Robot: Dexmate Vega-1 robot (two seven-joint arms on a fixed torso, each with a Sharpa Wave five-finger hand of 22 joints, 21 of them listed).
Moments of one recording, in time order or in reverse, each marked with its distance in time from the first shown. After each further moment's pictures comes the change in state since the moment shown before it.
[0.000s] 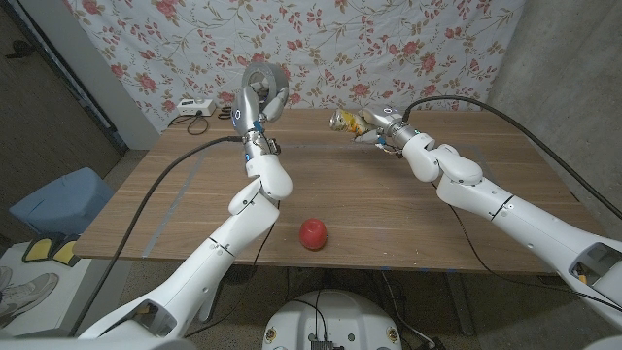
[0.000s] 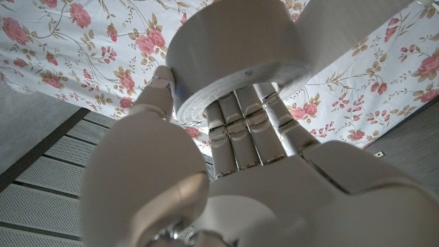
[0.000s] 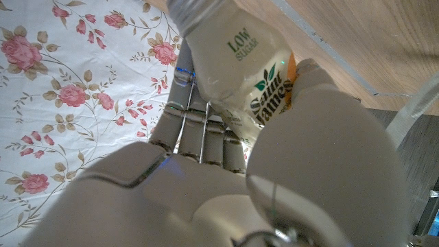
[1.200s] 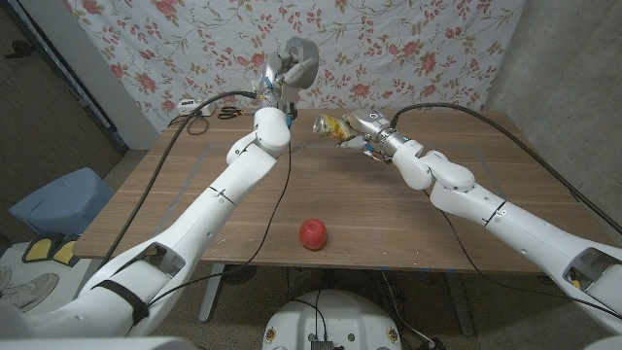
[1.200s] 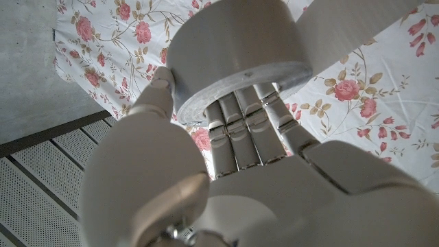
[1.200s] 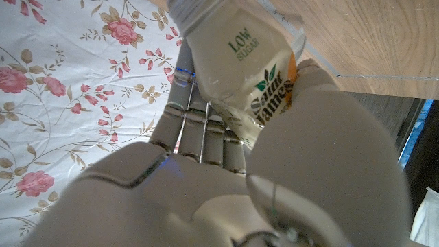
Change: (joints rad) left arm -0.262 -0.010 0.035 0.115 -0.323 -0.056 -0.323; left_hand 0.000 0.000 -0.008 0.008 0.003 -0.001 0.005 -0.013 0.011 0.003 0.001 0.004 0.025 0.017 -0.001 -0.013 0.000 -0.005 -0.005 0.047 0.000; right arm -0.010 0.032 -0.028 -0.003 -0.019 0.089 -0.045; right_hand 0.000 0.000 -0.006 0.006 0.000 0.000 0.000 -0.003 0.005 0.006 0.002 -0.007 0.009 0.007 -0.007 -0.004 0.009 0.000 0.000 0.018 -0.009
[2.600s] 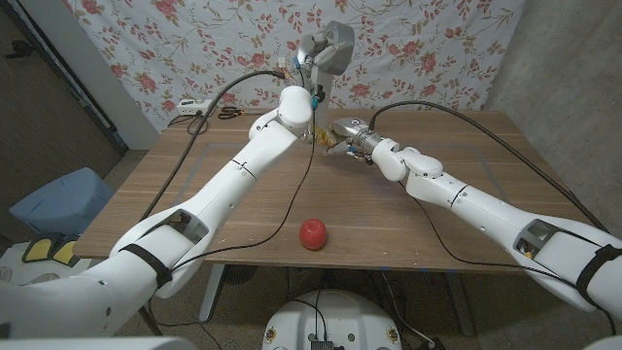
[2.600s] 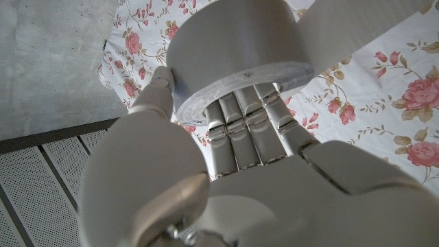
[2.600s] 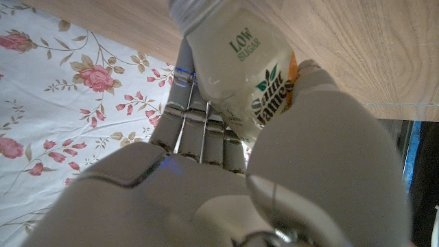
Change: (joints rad) left arm -0.150 -0.087 0.086 0.132 -0.101 -0.075 -0.086; left_hand 0.010 -0.010 -0.008 0.006 -0.007 0.013 0.005 -0.016 -0.014 0.019 0.006 -0.016 -0.014 0.019 -0.006 -0.007 0.000 -0.011 -0.011 0.055 -0.007; right arm 0.192 0.179 -0.147 0.352 0.065 0.050 0.053; right_hand 0.000 0.000 -0.005 0.005 0.008 0.010 0.004 -0.011 0.000 0.011 0.000 -0.011 0.009 0.011 0.000 -0.006 0.005 0.003 -0.003 0.017 -0.011
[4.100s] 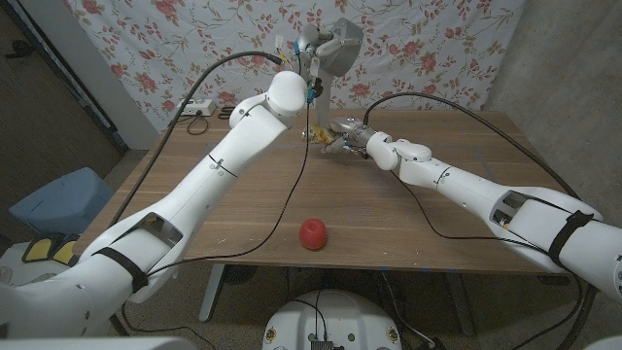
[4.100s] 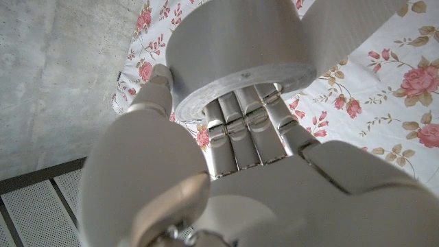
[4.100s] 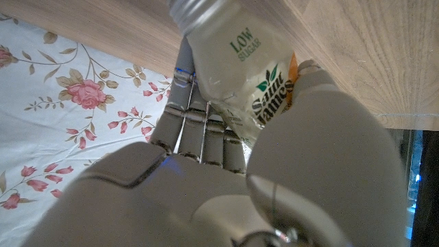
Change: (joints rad) left arm 0.017 0.145 0.008 -0.387 -0.013 0.379 -0.087; left_hand 0.023 -0.023 -0.020 -0.008 -0.006 0.030 0.016 -0.021 -0.013 0.049 0.016 0.005 0.009 0.030 0.005 0.005 0.012 0.004 0.015 0.057 -0.014; right arm 0.161 0.096 -0.111 0.279 0.082 0.083 -0.037; right_hand 0.000 0.000 -0.003 0.002 0.000 0.000 0.000 0.000 0.000 0.001 -0.002 -0.006 0.014 0.005 0.002 0.000 0.009 0.000 0.000 0.023 -0.004
